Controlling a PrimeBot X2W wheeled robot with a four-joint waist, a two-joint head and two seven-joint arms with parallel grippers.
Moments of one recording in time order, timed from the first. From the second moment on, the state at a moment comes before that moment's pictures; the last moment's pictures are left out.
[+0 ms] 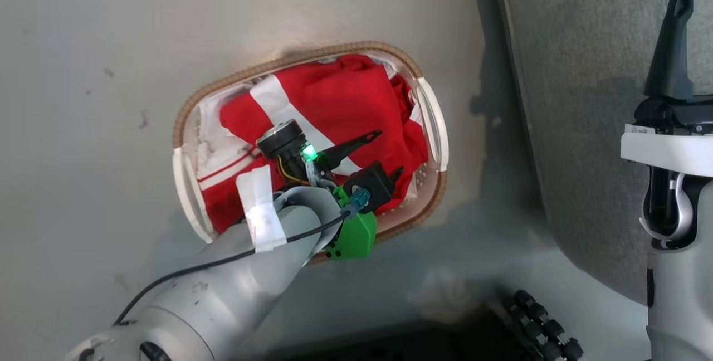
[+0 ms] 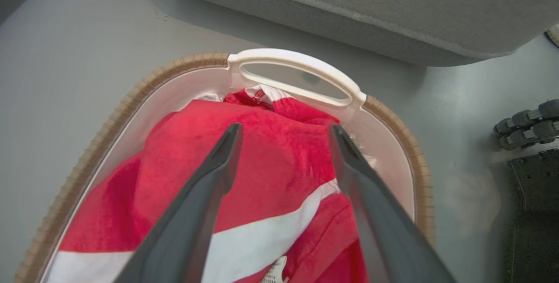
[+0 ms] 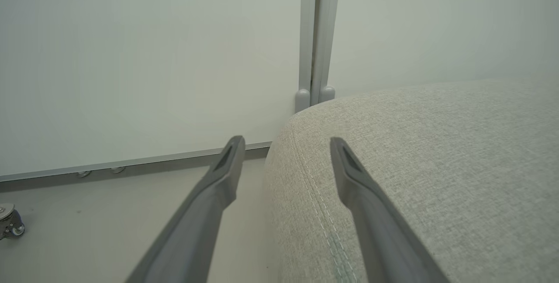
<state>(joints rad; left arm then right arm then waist) -0.90 0.05 -1.14 0.91 -0.22 -0.13 -0.26 -0.44 -0.05 -0.16 -0.14 0.21 0.13 -0.26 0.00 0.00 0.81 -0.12</state>
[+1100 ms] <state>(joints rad) -1.07 0.05 -1.28 1.07 -0.32 -0.10 -0.03 -0.48 -0.05 -0.10 -0.18 0.25 0.13 -0.26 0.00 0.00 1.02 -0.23</state>
